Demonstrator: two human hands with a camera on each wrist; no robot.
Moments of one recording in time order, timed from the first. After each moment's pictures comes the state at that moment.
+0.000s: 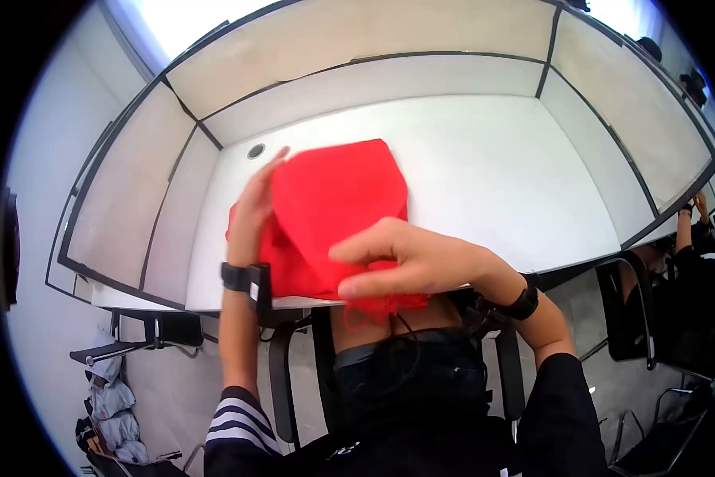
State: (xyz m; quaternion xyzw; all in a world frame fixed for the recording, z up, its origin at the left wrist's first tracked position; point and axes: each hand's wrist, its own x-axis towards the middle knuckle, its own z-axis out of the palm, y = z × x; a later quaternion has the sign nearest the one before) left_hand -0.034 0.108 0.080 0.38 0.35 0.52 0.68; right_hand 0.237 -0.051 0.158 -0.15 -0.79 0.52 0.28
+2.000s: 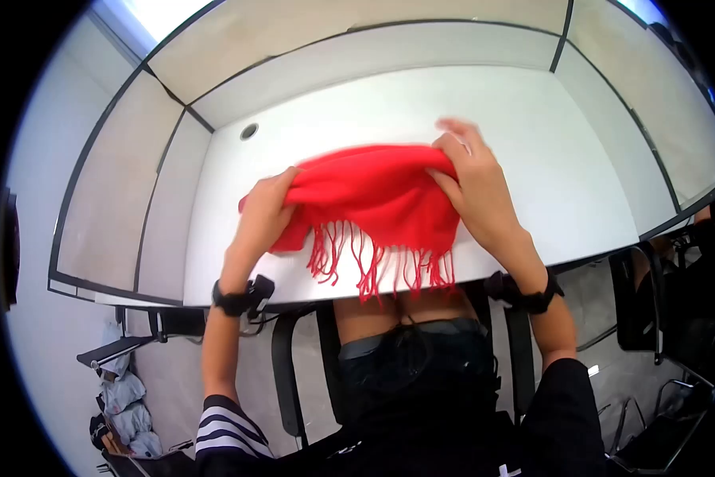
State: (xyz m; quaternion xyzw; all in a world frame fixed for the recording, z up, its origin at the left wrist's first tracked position) left_hand -0.026 0.051 0.083 0.87 0.43 0.22 0.04; right_hand 0.282 -0.013 0.089 -0.51 -0.73 0.00 0.45
